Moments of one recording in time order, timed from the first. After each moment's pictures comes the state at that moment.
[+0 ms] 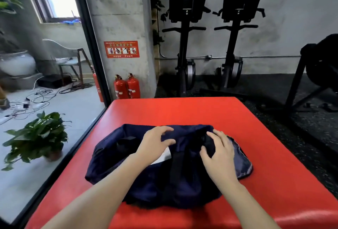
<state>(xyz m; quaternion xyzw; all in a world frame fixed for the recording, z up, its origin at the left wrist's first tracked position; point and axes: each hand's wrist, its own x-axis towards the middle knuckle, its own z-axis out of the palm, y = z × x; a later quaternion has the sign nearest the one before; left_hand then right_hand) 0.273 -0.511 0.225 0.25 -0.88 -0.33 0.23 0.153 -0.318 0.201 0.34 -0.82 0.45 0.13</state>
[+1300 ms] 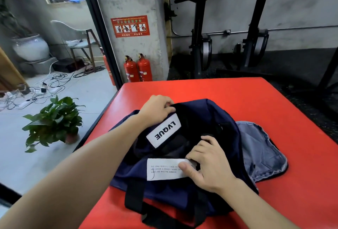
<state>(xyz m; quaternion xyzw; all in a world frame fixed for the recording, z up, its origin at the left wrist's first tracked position) 0.238 -0.608 0.257 0.25 -0.93 -0.19 0.17 0.172 -0.377 0.160 0.63 -0.71 0.28 0.17</state>
